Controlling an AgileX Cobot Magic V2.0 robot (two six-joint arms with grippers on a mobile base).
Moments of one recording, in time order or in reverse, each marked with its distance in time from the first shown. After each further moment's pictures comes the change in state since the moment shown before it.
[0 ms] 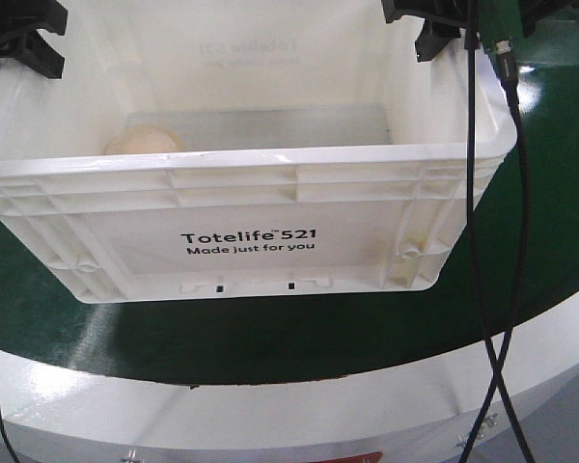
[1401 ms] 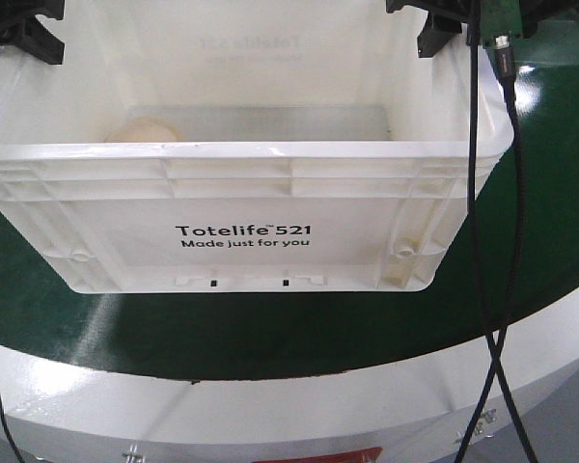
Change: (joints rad) left arm 0.012 0.001 0.000 -0.037 -0.051 0.005; right arm -0.004 -0.006 0.000 0.009 0.000 0.054
